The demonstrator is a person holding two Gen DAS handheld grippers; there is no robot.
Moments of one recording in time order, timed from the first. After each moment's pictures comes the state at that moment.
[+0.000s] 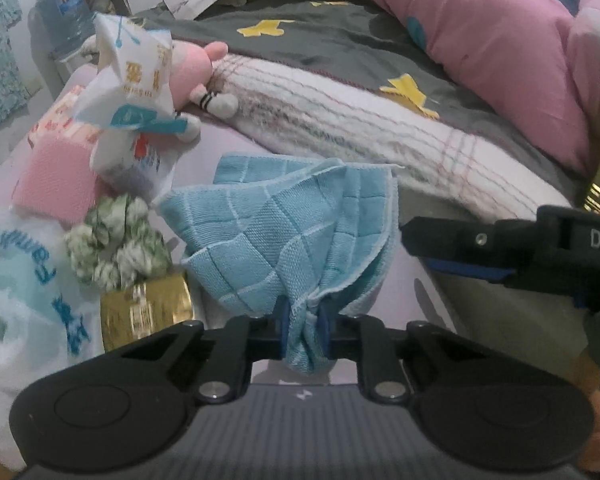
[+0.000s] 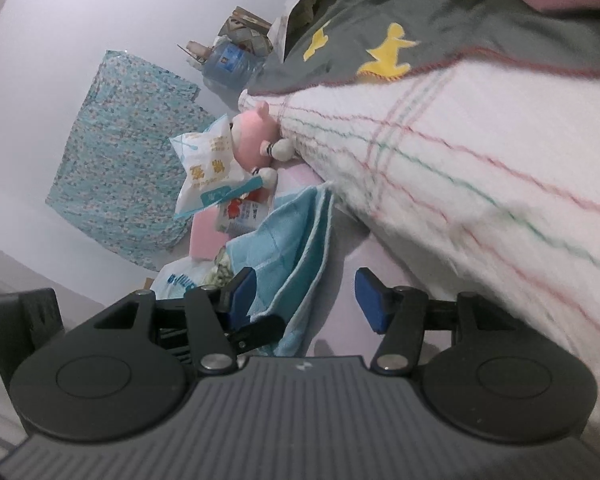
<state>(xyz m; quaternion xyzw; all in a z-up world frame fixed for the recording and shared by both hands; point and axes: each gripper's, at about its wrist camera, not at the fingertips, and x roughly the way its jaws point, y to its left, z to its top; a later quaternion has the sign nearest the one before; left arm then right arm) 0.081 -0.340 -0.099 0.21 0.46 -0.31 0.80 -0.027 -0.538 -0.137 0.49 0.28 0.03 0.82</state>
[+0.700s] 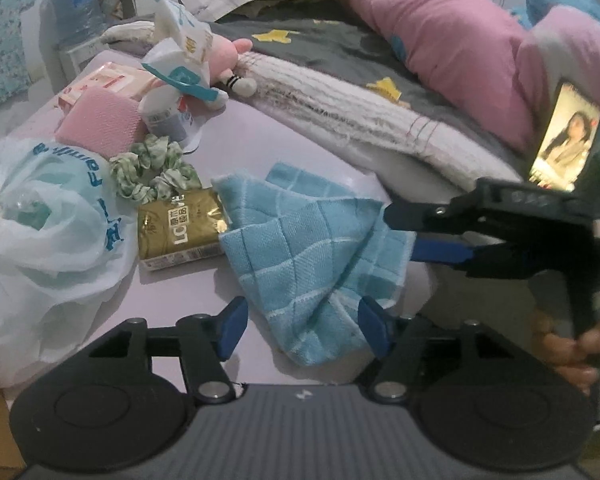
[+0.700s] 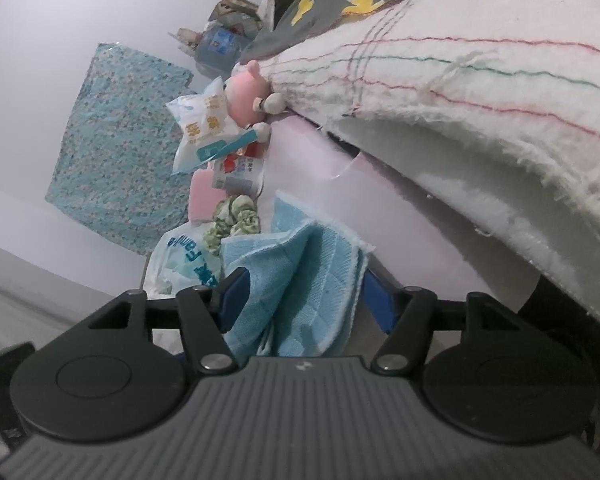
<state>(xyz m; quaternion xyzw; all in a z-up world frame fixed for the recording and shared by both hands) 0.032 -0.258 -0.079 0.15 0.44 -0.35 0.81 -0.050 -0.513 -0.150 0.51 0.31 0.03 0.80</state>
